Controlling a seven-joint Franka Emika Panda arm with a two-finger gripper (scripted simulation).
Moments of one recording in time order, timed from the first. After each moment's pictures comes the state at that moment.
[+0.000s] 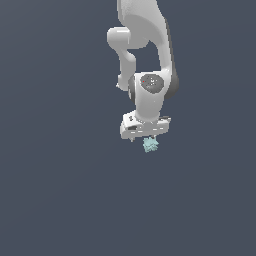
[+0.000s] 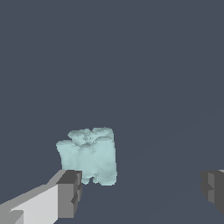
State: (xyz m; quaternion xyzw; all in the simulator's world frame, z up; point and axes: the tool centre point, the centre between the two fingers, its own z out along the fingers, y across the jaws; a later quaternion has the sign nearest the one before) arm -0.029 0.069 0.116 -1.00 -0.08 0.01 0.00
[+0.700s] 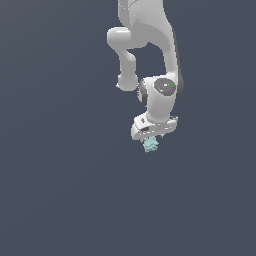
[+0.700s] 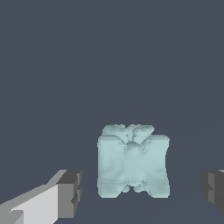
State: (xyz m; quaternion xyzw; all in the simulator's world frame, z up) arm -0.046 0.114 0.090 -0.99 -0.13 0.00 0.00
